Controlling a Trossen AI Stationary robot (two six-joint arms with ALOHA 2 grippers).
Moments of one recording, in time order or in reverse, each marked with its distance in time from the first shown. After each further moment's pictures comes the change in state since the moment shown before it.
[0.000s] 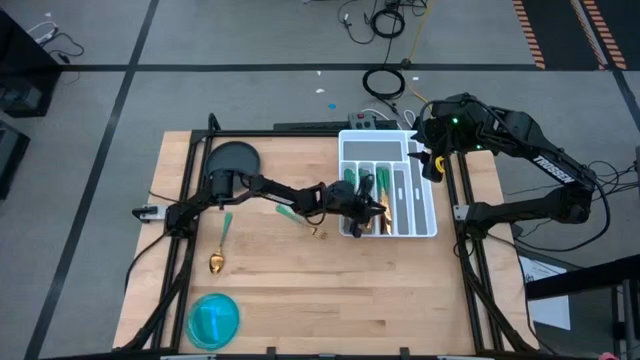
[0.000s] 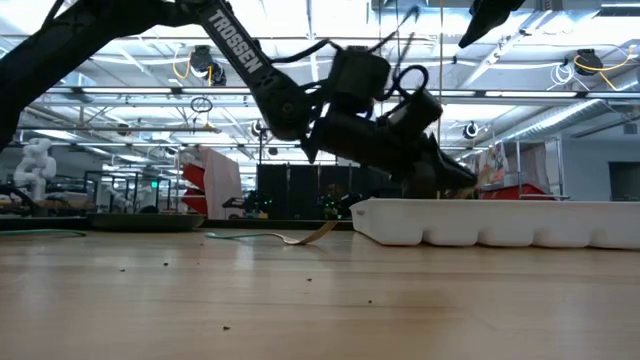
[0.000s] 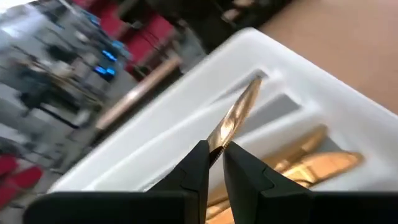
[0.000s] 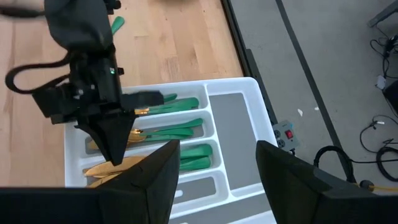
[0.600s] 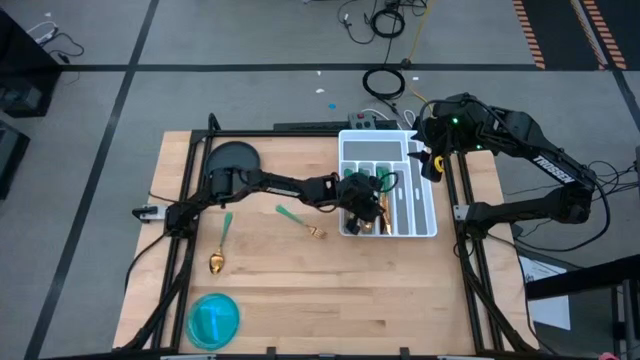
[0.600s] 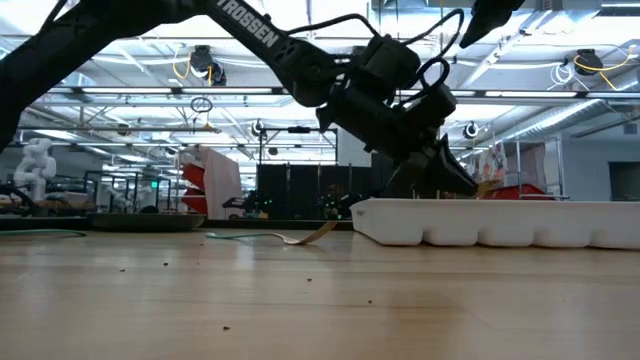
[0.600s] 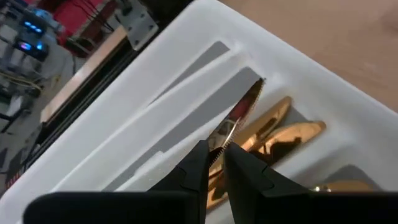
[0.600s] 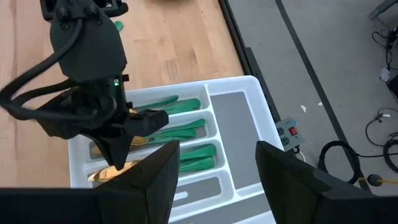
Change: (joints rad) left arm 0.016 -0.002 0.236 -0.527 0.086 0.089; right arm 0.000 0.000 0.000 -0.001 0.000 0.048
